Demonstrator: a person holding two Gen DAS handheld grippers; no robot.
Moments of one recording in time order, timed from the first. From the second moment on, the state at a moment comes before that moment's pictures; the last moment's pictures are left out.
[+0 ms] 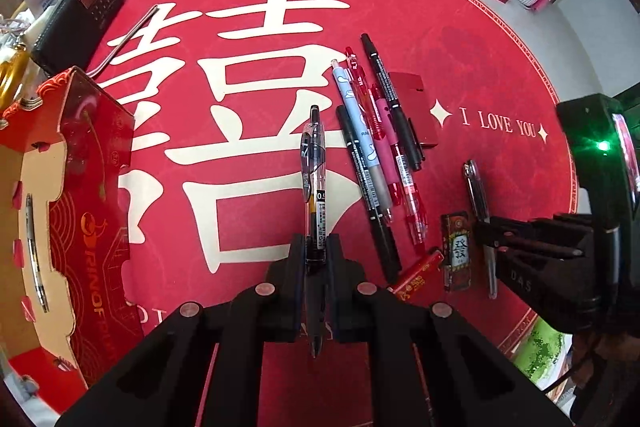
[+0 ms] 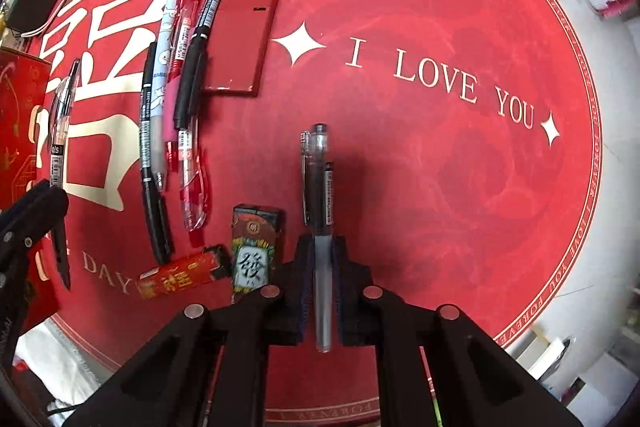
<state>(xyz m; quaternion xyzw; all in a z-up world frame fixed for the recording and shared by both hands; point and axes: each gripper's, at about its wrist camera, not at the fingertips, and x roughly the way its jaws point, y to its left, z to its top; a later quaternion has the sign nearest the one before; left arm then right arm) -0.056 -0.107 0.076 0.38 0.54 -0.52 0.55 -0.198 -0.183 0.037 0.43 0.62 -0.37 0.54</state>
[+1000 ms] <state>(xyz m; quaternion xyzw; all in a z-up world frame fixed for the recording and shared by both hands) 0.040 -0.044 0.145 0.33 0.52 -0.50 0.61 -0.103 -0.122 0.162 0.48 0.52 -0.31 0.64</state>
